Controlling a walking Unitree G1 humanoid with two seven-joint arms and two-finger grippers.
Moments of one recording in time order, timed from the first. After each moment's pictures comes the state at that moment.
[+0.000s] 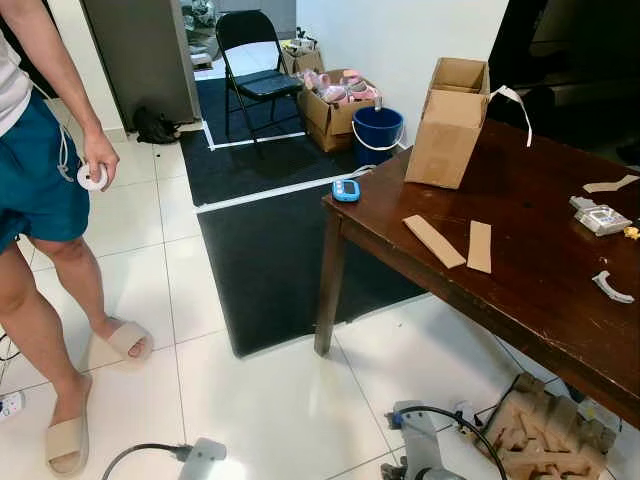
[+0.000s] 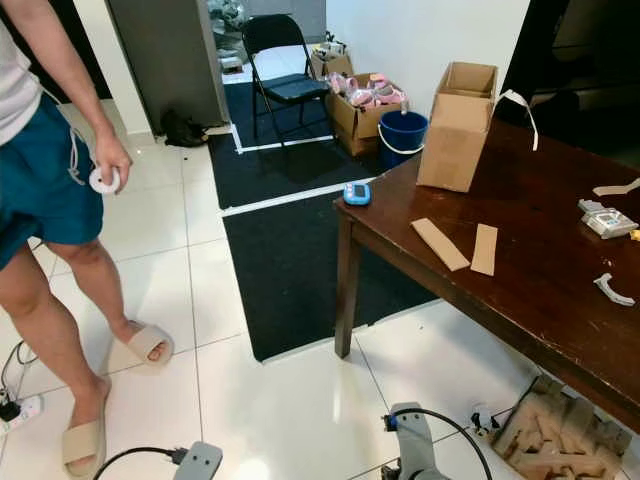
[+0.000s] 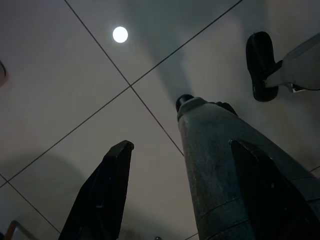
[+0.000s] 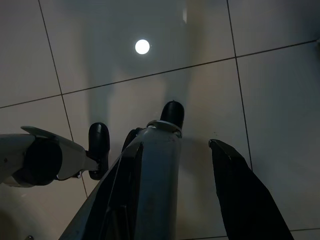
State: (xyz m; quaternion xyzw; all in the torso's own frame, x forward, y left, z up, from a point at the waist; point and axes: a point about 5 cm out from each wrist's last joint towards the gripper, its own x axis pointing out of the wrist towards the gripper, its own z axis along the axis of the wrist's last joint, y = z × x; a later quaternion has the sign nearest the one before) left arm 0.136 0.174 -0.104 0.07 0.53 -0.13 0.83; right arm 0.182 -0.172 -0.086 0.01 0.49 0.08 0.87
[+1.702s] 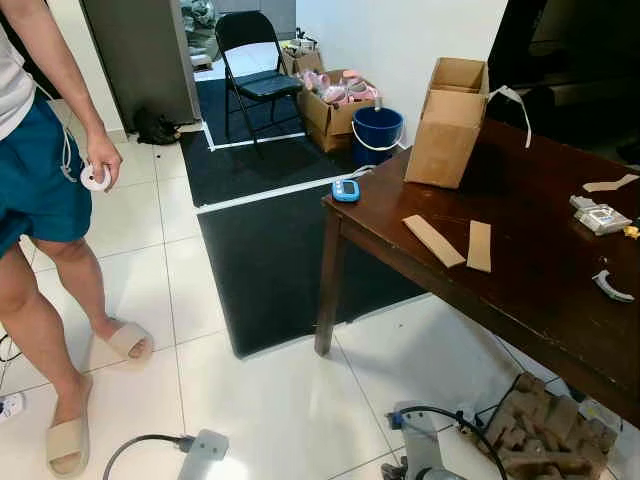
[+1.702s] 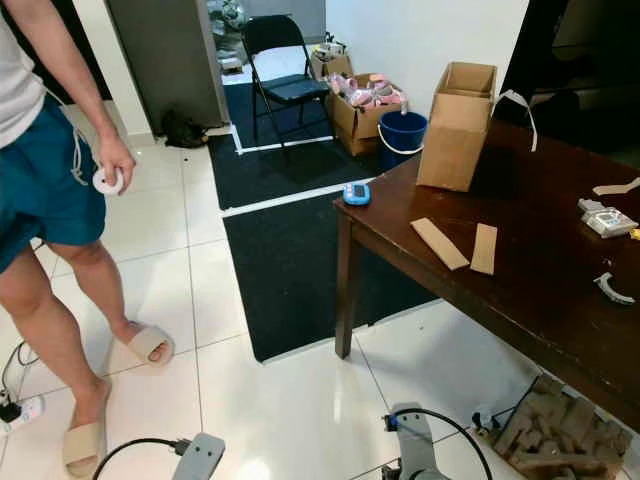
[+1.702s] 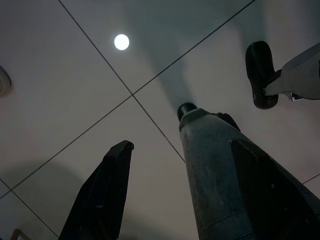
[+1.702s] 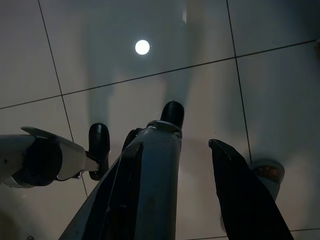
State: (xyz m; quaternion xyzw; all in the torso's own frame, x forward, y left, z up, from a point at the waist) left arm 0.146 0.172 -0.101 0.07 0.52 -0.14 0.84; right arm 0.182 -0.173 -0.086 0.01 0.49 0.07 0.87
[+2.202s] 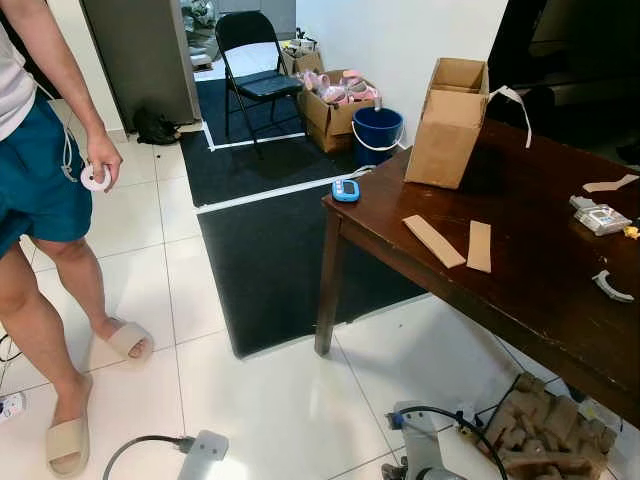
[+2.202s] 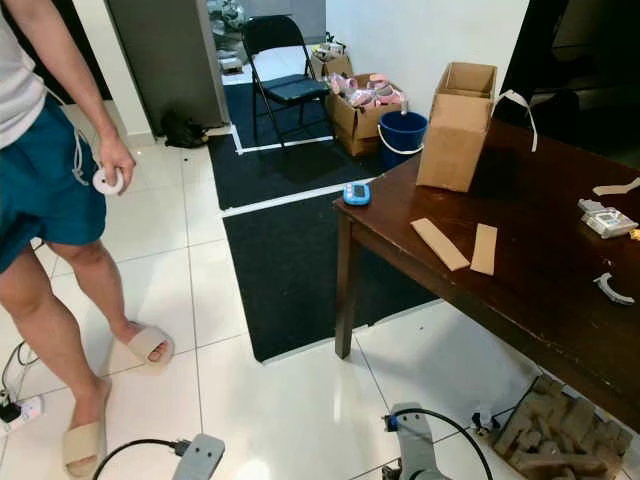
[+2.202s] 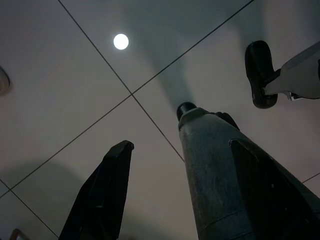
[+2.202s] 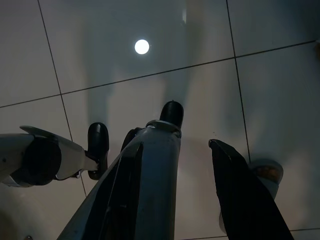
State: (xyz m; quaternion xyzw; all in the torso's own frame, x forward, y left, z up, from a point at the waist) left arm 0.145 0.172 -0.101 0.07 0.52 -0.14 0.84; right arm 0.182 -0.173 -0.086 0.01 0.49 0.08 0.87
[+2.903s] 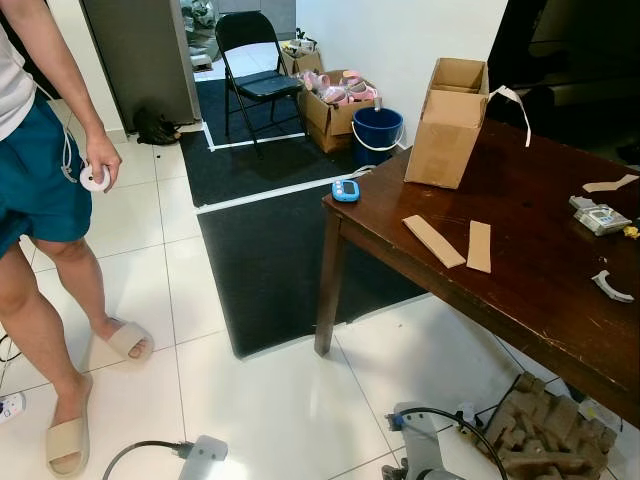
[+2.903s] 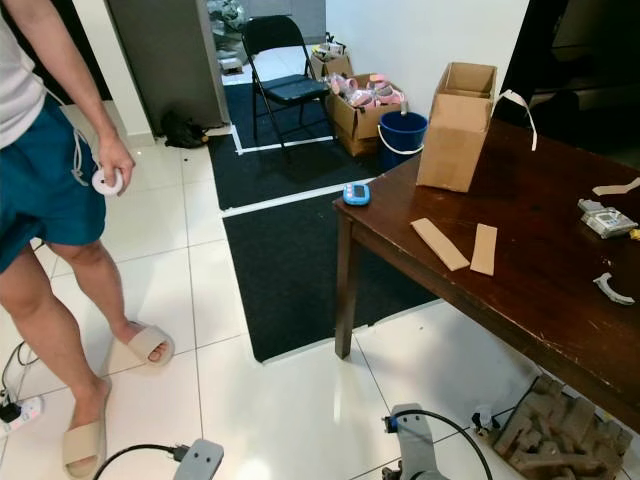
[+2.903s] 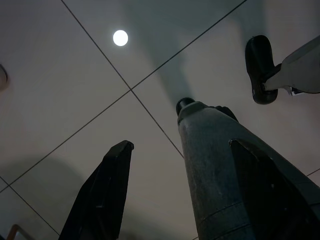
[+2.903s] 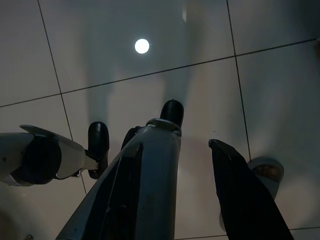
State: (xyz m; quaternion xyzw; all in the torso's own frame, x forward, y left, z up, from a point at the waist) left arm 0.139 0.172 -0.103 0.07 0.53 -0.13 0.84; right arm 0.181 -0.173 -0.087 0.01 0.49 0.07 0.87
